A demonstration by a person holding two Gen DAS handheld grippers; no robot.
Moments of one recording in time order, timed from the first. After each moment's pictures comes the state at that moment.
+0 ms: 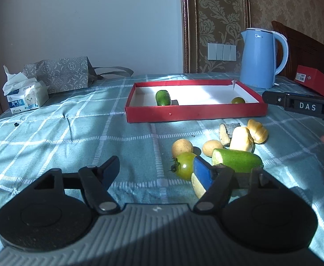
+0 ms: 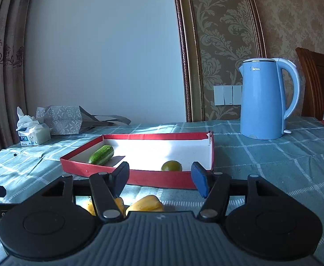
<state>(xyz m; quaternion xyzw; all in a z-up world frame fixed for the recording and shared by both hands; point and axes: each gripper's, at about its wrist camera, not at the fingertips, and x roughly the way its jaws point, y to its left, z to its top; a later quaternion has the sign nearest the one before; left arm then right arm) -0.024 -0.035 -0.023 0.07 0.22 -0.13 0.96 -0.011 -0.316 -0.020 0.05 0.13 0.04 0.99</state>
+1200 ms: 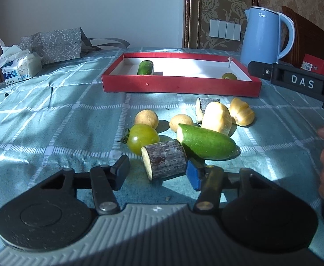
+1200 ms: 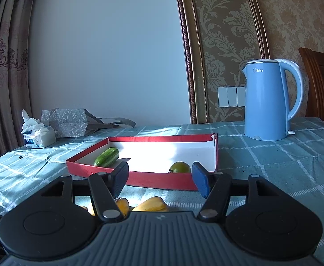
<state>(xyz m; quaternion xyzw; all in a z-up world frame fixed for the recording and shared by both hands) -0.022 -0.087 -0.041 0.04 0.30 -0.10 0.95 -0.015 -0.315 -0.017 0.06 0.12 0.05 0.99</state>
